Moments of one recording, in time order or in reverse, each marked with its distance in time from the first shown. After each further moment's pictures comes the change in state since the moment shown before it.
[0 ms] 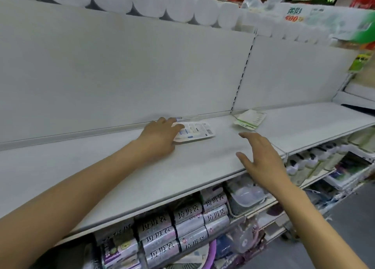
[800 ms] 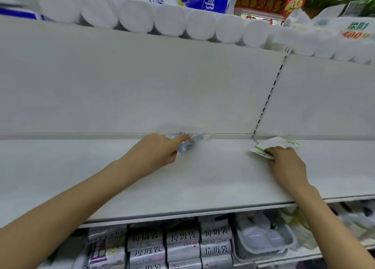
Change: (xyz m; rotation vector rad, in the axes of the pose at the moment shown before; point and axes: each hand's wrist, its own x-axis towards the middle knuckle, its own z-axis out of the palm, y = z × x) left_hand -0.025 0.028 -0.028 -0.105 0.393 -0.023; right_hand 0.125 0.116 0.029 -0.226 -0.098 0.065
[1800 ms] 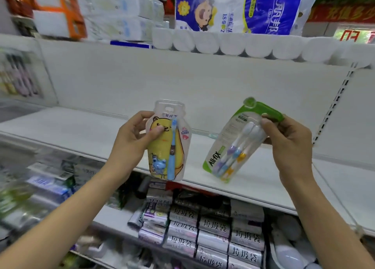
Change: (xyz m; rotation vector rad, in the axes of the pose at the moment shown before) left_hand -0.127 0.095 -0.129 -0.905 0.692 -0.775; right_hand -0.088 -0.123 -0.129 1.527 0.093 -0.400
